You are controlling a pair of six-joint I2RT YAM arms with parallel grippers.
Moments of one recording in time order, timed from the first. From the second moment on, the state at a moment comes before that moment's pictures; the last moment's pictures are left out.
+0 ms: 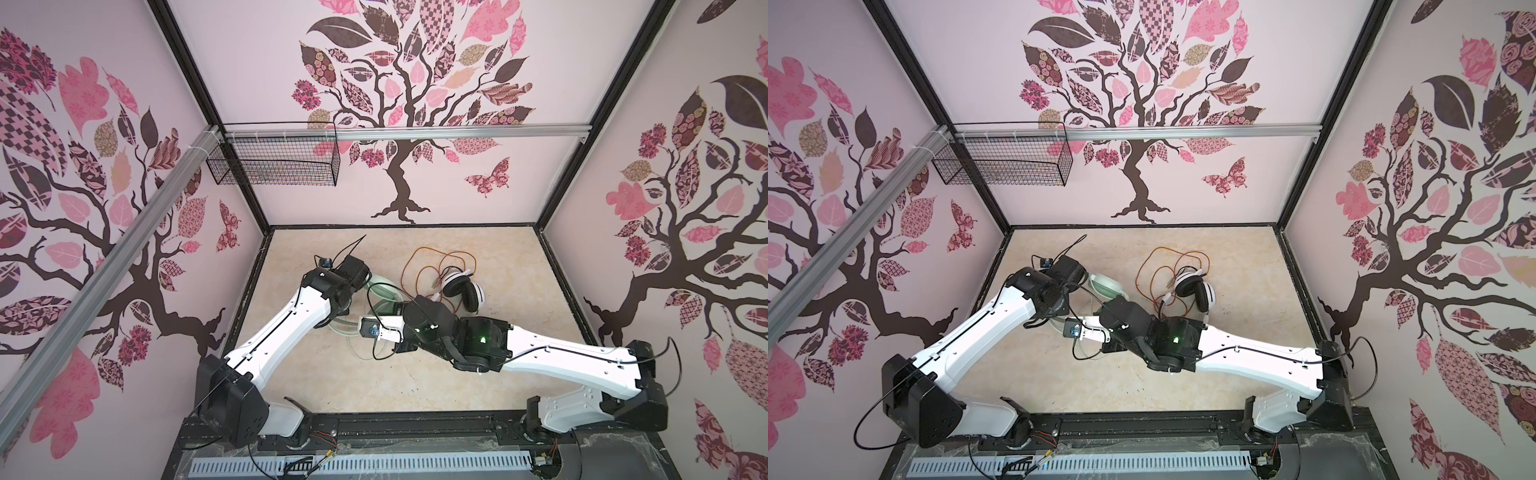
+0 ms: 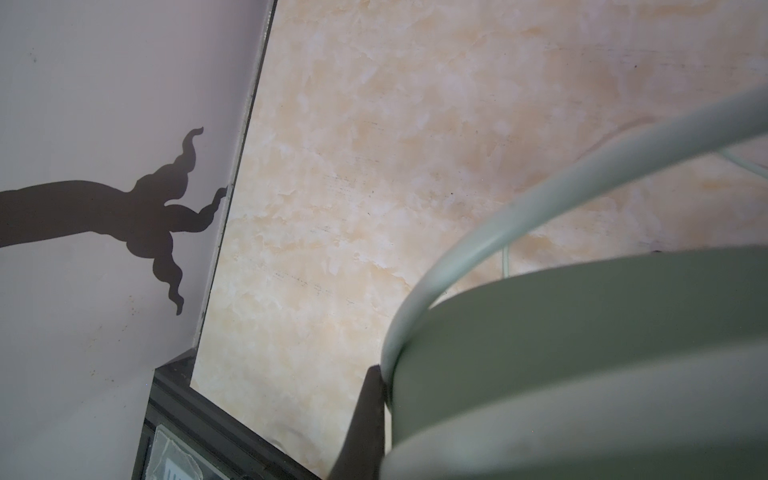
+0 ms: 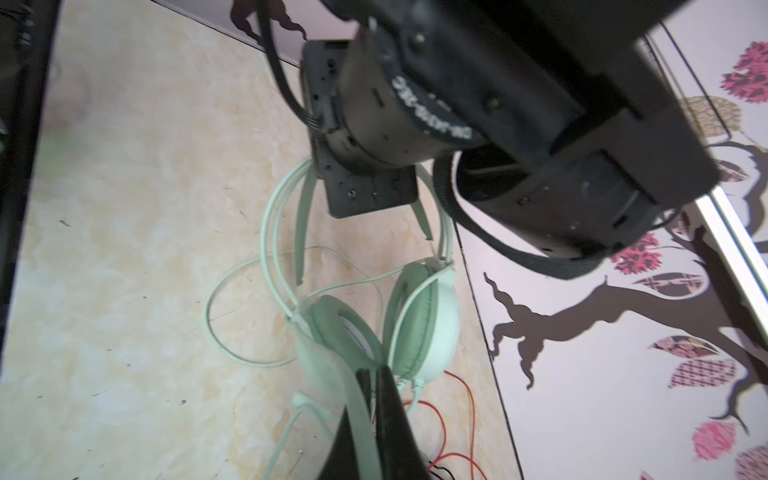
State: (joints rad) left arm -0.53 1.39 1.26 -1.24 -0.58 -0.63; right arm 1.24 1.40 1.32 -0.42 0.40 -0.62
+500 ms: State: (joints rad) left arm -0.53 1.16 1.12 -1.19 -0.33 -0.45; right arm 1.17 1.44 1.34 -0.39 0.61 -0.77
